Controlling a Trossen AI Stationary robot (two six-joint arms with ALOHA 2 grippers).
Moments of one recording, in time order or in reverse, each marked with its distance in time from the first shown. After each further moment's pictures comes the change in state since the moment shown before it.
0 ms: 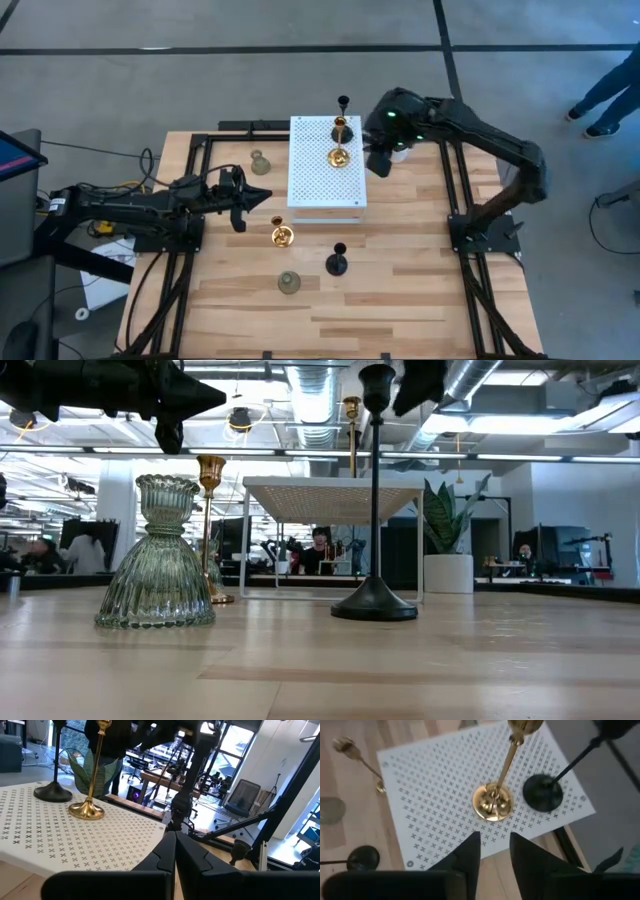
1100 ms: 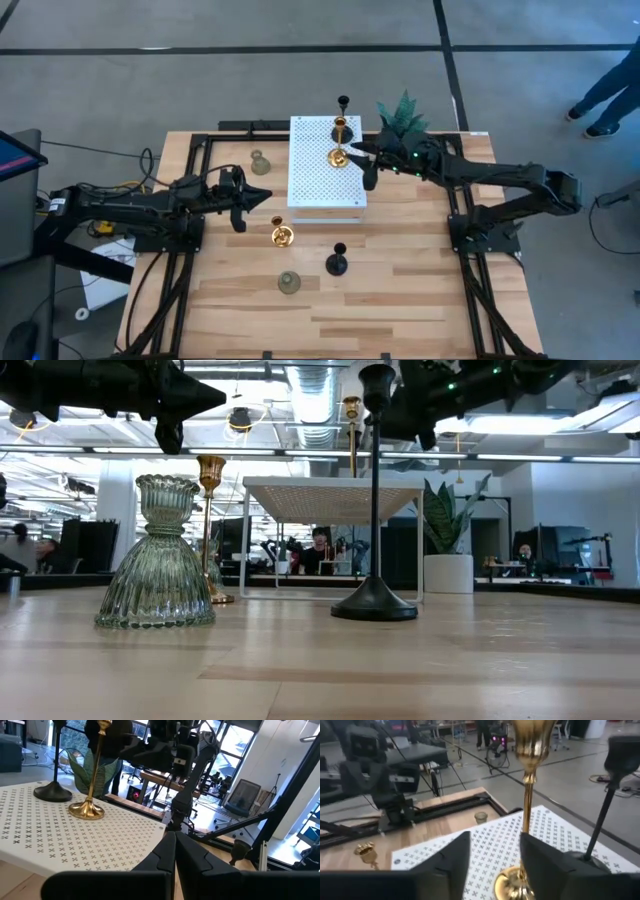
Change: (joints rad) left arm 0.000 0.000 0.000 0.000 0.000 0.000; right arm 0.029 -0.271 -0.919 1.355 -0.024 0.141
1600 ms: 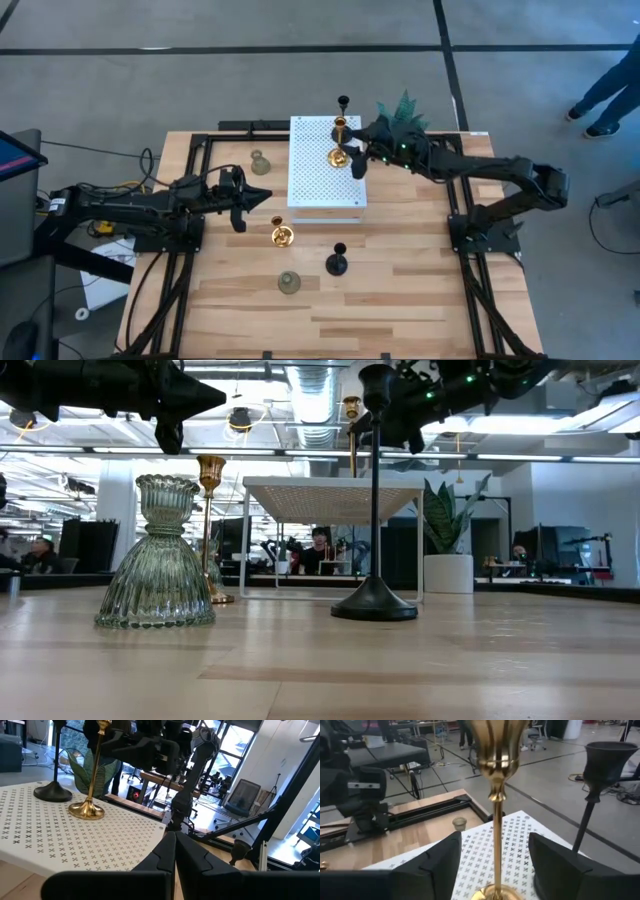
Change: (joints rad) left arm 0.000 0.000 0.000 0.000 0.000 0.000; right arm -0.047 0.119 0.097 0.023 0.052 -0.009
